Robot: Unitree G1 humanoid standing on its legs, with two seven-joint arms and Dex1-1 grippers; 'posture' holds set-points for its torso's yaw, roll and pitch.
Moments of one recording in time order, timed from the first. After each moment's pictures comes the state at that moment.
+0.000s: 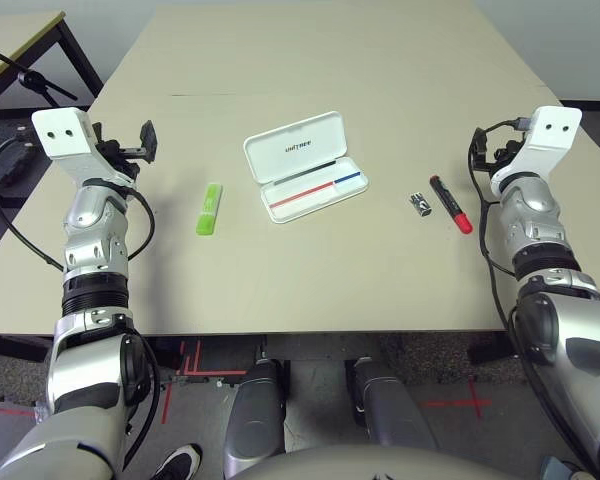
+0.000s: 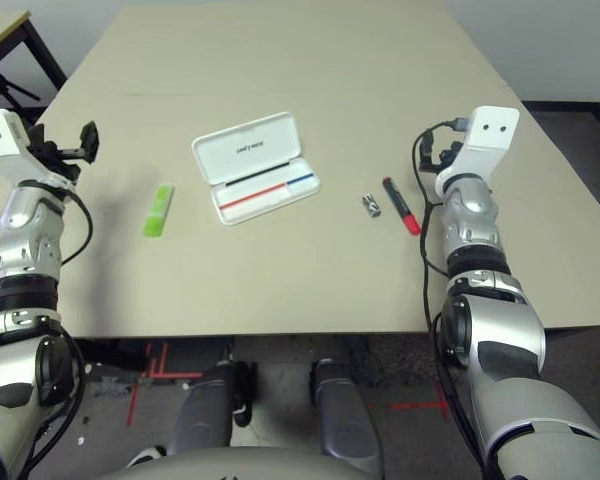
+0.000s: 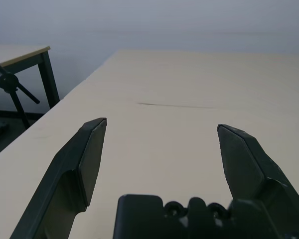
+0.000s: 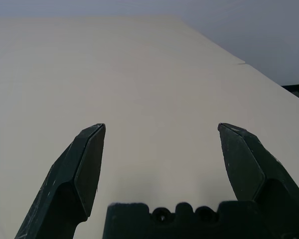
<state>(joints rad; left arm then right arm) -0.63 0.50 0.34 0.57 -0.24 -0.04 -0.22 -0.86 -0.42 -0.30 1.05 0.16 -0.22 0.11</state>
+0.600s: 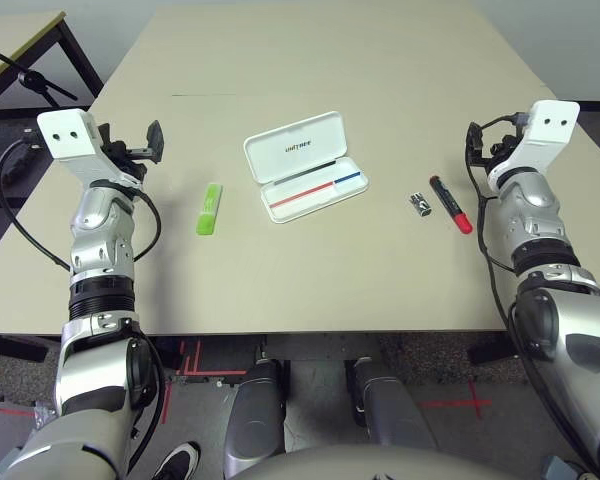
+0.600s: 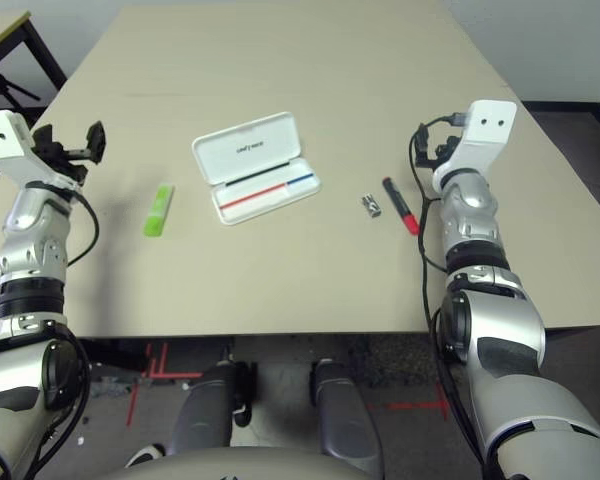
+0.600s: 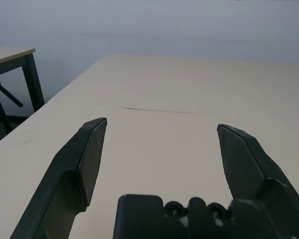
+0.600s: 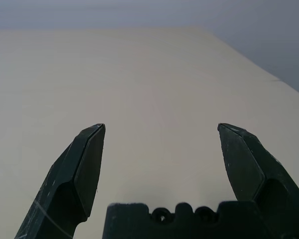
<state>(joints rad) -0.61 0.50 0.35 0.49 -0.28 0.00 -0.26 -0.90 -0.43 -0.29 1.06 0.17 -0.22 0.28</state>
